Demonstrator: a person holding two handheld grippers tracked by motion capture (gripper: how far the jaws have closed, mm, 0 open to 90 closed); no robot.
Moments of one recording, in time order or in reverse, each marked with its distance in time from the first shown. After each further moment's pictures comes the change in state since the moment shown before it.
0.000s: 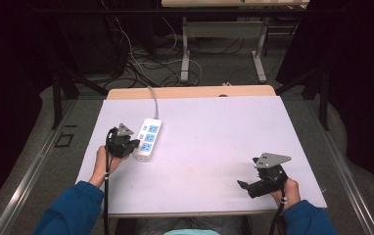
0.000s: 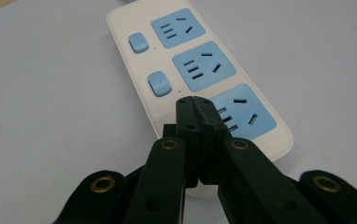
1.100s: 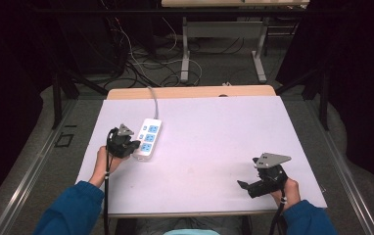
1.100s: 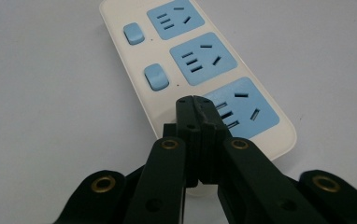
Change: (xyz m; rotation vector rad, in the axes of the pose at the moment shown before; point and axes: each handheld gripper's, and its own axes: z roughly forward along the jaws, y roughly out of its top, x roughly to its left) left arm 0.002 -0.002 0.004 0.024 -0.027 -0.009; right arm -0.001 0.000 0.000 0.013 0.007 -0.004
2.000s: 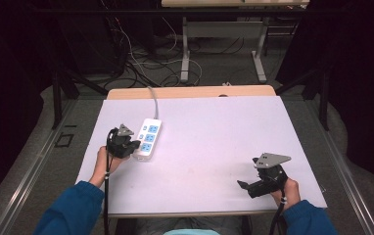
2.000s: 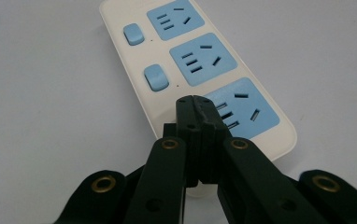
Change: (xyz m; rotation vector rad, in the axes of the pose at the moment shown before) left arm 0.000 -0.001 0.001 -0.010 0.002 0.001; right arm 0.000 0.000 0.000 0.000 0.002 0.000
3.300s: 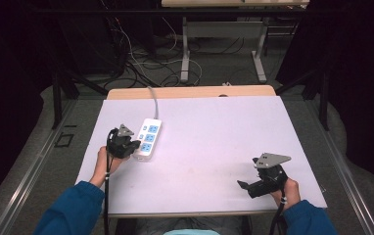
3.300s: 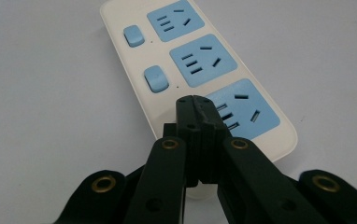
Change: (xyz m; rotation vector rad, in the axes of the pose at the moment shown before) left arm -0.001 -0.001 0.001 -0.006 0.004 0.002; right arm -0.001 0.000 0.001 -0.015 -0.004 -0.010
